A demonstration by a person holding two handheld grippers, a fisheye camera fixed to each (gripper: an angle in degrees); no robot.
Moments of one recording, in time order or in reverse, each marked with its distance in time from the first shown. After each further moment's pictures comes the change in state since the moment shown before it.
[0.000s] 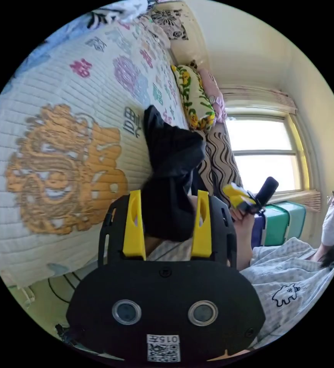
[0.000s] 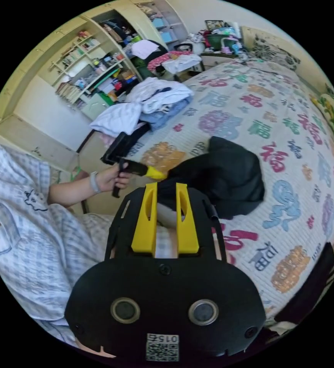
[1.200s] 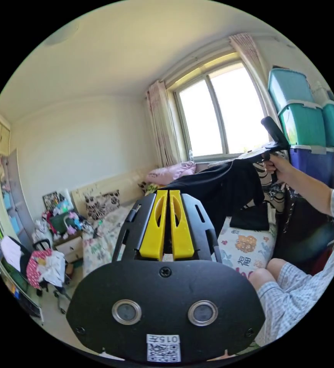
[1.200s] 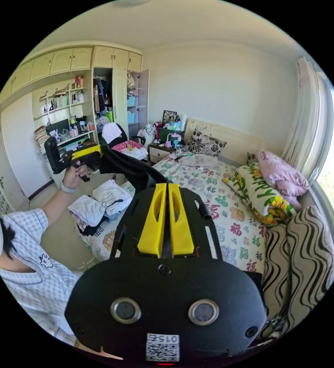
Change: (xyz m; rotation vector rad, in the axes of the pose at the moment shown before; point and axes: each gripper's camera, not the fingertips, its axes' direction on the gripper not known) left arm 0.405 0.297 -0.071 0.584 -0.687 1.310; right arm -0.266 0.092 -0.242 0.576 0.470 -0.015
